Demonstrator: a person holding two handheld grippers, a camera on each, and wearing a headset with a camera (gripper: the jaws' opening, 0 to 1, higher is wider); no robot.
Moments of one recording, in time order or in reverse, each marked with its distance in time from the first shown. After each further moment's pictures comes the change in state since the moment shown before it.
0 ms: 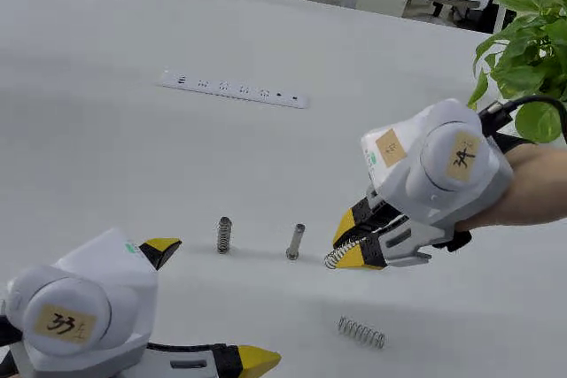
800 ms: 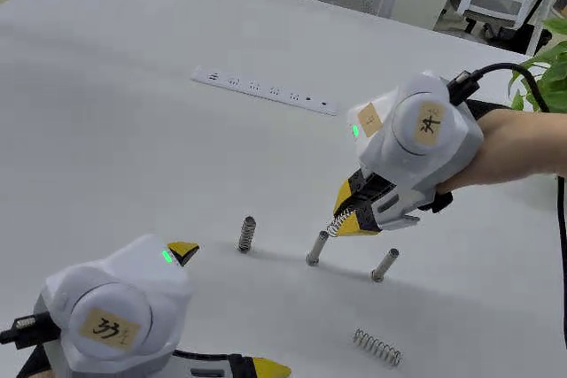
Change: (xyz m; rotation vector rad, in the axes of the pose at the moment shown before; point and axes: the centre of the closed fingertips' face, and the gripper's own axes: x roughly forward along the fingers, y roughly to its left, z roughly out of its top) left arm -0.002 0.001 -0.012 0.002 0.026 0.031; right arm 0.014 -0.040 0.012 -0.100 0.099 0.045
